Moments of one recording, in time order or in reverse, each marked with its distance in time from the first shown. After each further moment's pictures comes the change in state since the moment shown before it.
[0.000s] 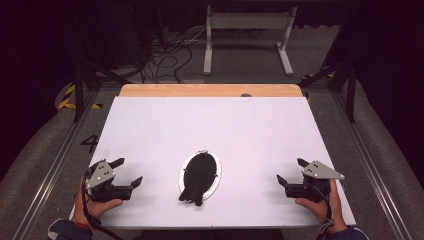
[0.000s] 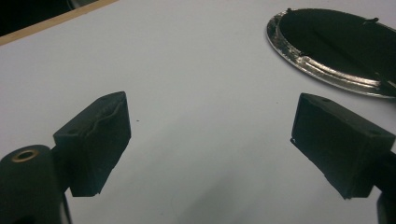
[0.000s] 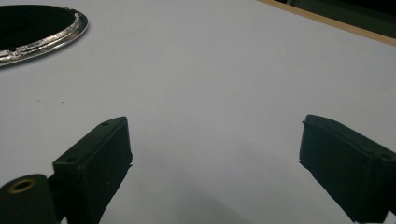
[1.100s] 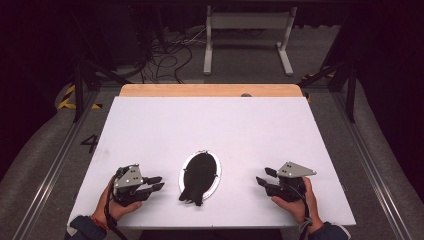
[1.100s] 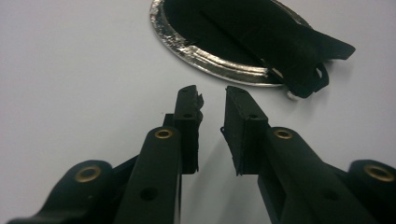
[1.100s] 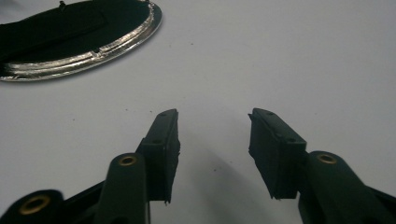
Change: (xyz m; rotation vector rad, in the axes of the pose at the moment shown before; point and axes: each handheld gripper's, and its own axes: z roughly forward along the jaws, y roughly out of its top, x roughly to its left) left arm -0.044 0.020 0.037 0.126 -0.317 0.122; right arm 0.046 0.014 0.032 0.070 0.187 0.027
